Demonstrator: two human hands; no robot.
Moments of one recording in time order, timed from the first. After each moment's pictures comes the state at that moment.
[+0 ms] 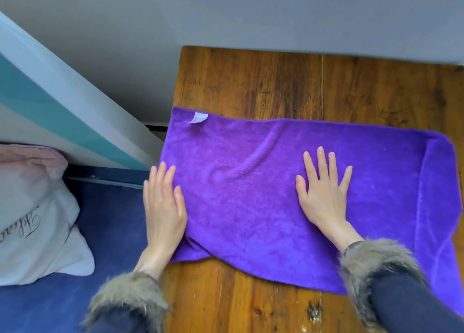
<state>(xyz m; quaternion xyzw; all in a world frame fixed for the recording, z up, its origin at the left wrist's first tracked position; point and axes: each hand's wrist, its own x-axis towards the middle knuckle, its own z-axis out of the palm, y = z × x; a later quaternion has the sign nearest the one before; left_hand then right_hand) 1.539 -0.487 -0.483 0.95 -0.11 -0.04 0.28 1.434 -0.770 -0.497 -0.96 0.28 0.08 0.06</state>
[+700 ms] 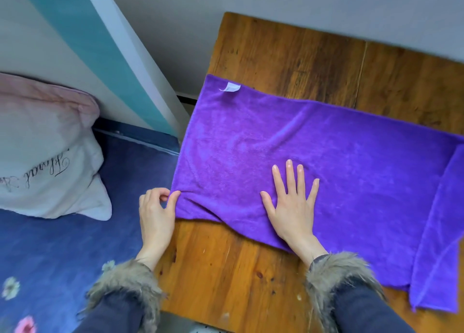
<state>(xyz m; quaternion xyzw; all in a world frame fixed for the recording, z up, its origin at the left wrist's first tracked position) 1.473 -0.414 -0.490 0.94 0.11 -0.08 0.32 1.407 -0.669 -0.501 -0.98 0.17 0.11 0.07</state>
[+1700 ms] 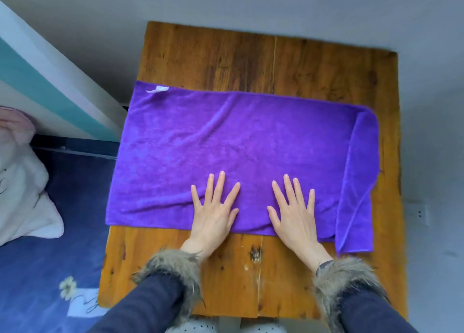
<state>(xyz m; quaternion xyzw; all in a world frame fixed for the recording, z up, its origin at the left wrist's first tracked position) 1.387 -0.585 -0.480 0.92 -0.34 -0.19 0.06 1.297 -0.757 -0.467 -0.96 0.21 0.18 0.08</state>
